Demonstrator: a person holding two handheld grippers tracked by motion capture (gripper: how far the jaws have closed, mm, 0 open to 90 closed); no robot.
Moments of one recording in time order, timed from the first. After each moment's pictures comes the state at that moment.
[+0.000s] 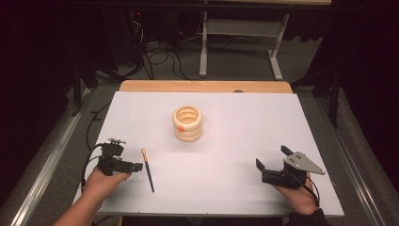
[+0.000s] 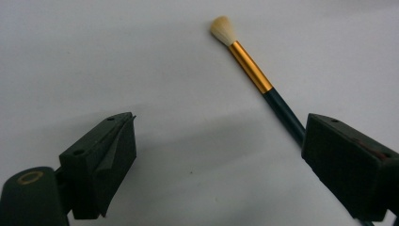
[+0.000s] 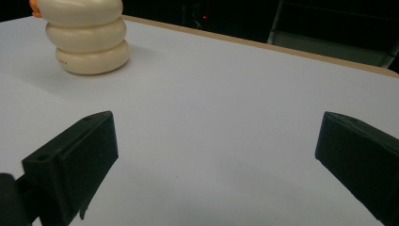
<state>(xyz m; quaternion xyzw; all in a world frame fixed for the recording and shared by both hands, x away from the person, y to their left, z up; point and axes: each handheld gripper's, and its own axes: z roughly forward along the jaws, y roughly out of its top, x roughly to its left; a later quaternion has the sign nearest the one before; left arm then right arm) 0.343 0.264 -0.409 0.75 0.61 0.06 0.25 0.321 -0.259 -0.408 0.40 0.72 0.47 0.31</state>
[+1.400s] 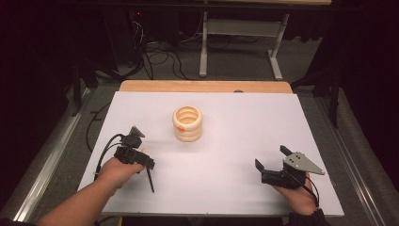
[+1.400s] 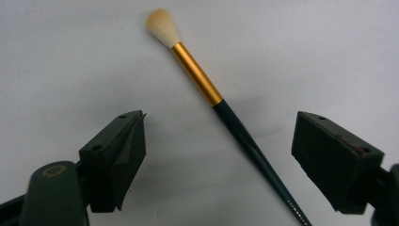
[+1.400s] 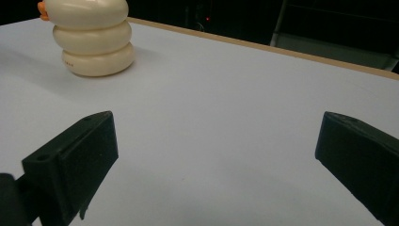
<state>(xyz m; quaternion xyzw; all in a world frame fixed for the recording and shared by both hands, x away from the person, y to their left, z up) 0.380 0.219 -0.399 0.77 0.62 -0.01 0.14 0.319 -0.257 -0.406 0.40 0.72 0.47 0.31</state>
